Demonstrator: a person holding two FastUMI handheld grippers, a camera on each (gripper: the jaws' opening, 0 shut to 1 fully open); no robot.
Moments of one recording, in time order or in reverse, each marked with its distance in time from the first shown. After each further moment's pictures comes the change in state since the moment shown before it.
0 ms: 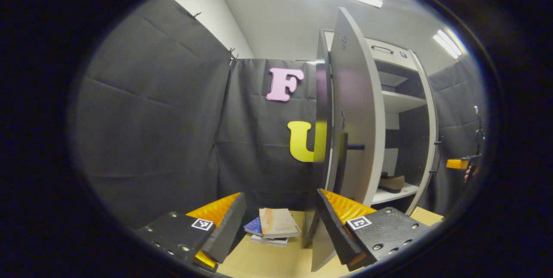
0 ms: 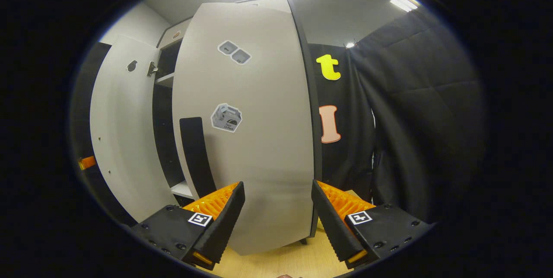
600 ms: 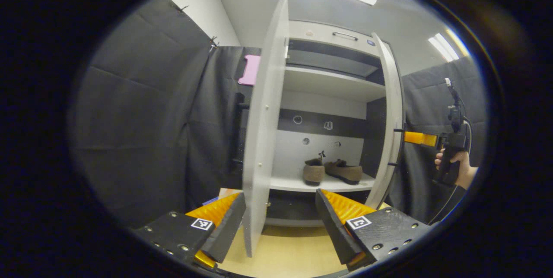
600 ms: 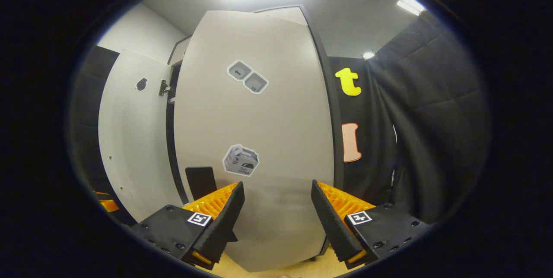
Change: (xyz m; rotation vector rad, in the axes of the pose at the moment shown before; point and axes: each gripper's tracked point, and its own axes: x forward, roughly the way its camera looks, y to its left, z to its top) left arm -0.080 -0.164 -0.071 -0.048 0.044 -0.047; right arm 0.033 0.017 0.056 -0.006 -0.101 0.122
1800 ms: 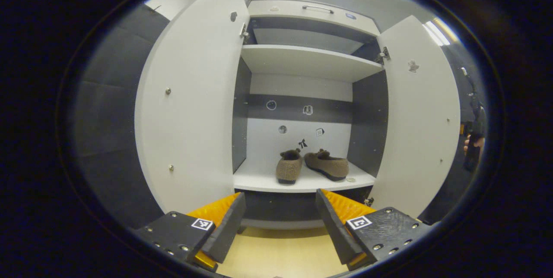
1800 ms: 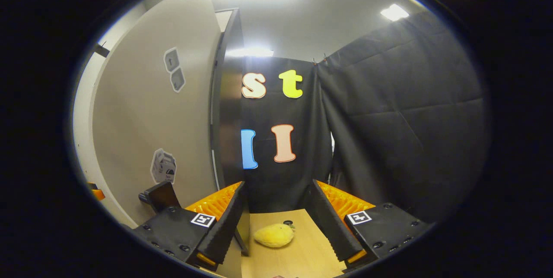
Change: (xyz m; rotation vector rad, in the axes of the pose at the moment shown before) left arm 0.084 -0.126 -0.031 0.039 0.124 -0.107; right arm -0.051 -0.190 0.036 -0.074 0.024 -0.300
